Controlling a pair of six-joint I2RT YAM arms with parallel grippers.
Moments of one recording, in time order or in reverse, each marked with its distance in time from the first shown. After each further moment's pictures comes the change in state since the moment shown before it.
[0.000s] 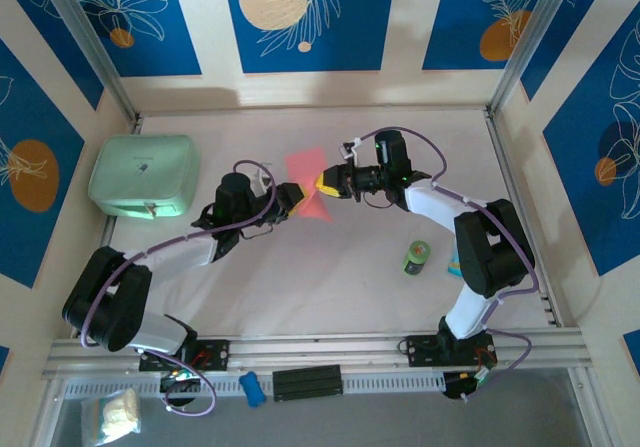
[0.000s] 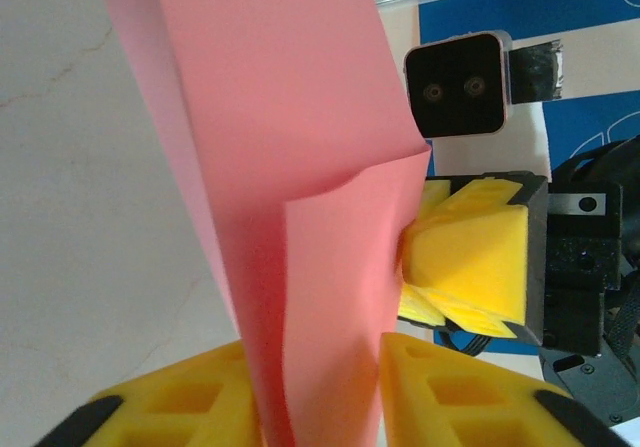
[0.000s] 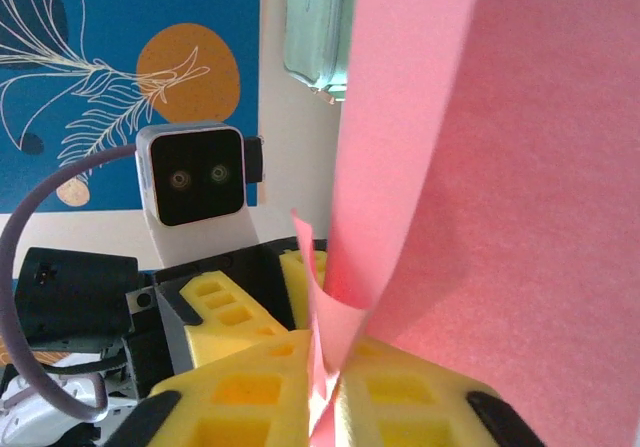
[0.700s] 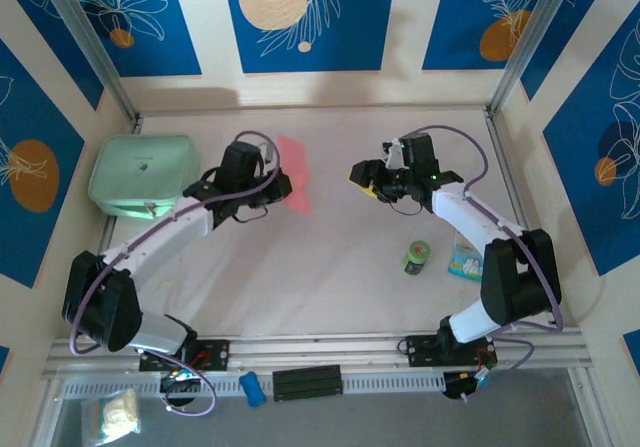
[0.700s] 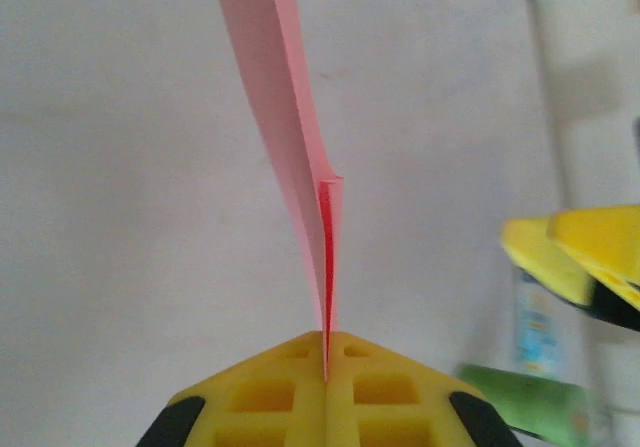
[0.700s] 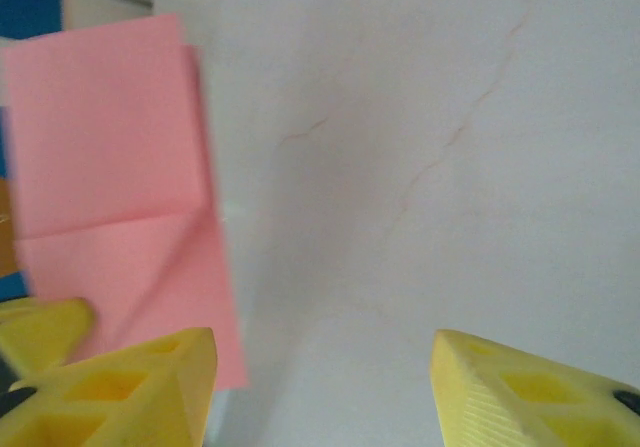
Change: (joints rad) left arm -0.010 0.007 0.450 -0.855 -0.327 0.530; right arm -0.101 -0.219 -0.030 -0.445 0.488 -0.294
